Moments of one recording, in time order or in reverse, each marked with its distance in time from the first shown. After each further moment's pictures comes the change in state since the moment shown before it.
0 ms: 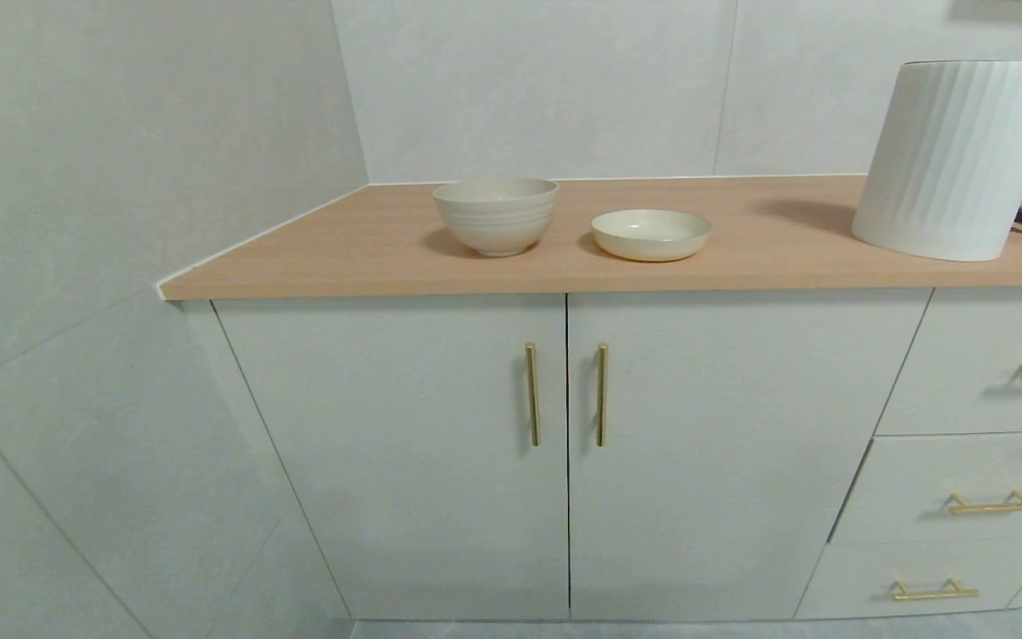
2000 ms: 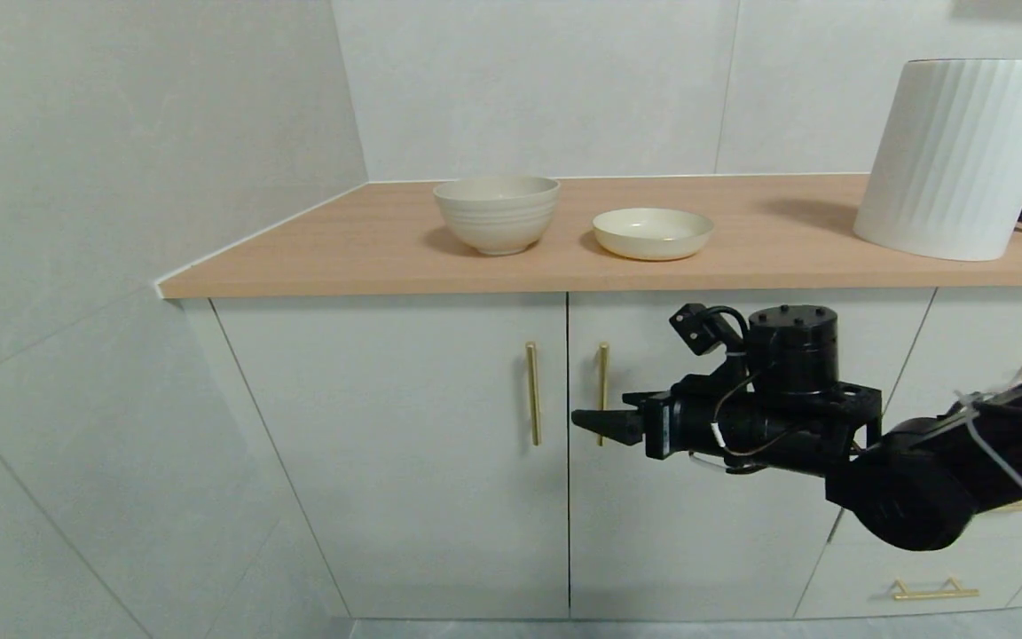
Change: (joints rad) left arm 0.000 0.000 0.000 0.000 0.000 0.000; right arm 0.548 1.970 -0.817 -0.826 0.303 0.243
